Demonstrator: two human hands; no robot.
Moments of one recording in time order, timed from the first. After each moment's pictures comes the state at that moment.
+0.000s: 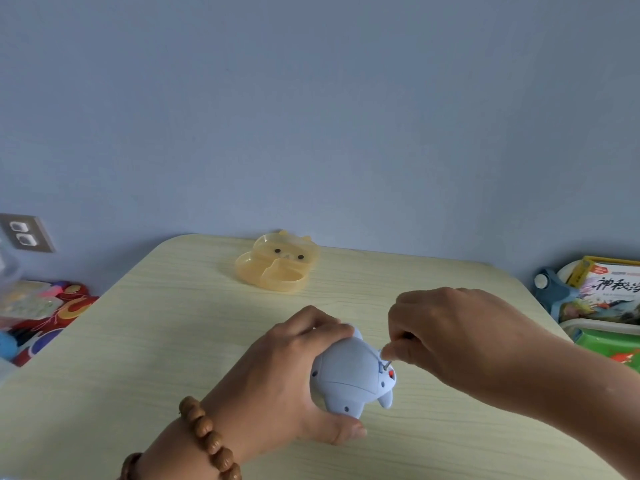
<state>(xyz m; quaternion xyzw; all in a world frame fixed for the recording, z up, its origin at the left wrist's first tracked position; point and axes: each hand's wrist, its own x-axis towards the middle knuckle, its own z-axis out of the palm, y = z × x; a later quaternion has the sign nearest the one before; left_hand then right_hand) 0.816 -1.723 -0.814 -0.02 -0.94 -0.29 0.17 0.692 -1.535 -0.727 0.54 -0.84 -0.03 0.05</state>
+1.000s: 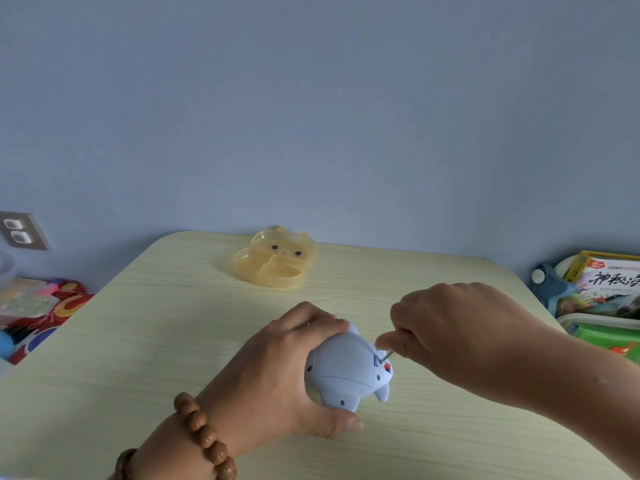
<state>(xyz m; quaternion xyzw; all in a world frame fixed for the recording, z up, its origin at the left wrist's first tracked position) 0.818 -1.725 -0.812 -0.02 -0.94 -0.30 0.17 0.690 -1.535 -0.731 0.52 -0.85 -0.08 0.07</state>
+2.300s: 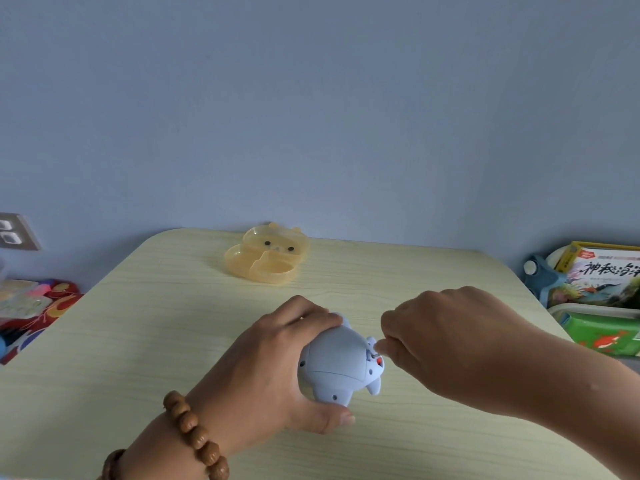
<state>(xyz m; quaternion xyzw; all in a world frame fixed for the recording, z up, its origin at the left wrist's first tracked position) 0.819 -1.720 -0.810 -0.01 -0.95 -0.26 0.16 0.701 -1.528 -0.732 0.52 -0.85 -0.08 0.05</state>
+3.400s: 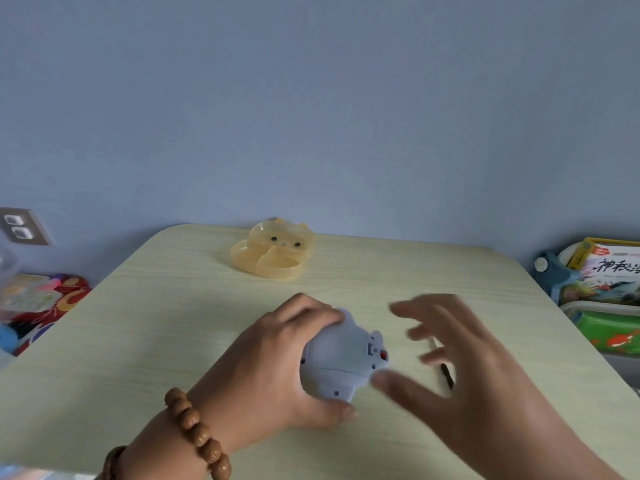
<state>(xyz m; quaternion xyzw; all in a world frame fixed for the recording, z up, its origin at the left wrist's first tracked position) 0.822 -1.719 -0.807 0.00 -0.96 -0.25 0.15 0.721 -1.508 -0.795 0.40 -0.85 0.35 0.03</state>
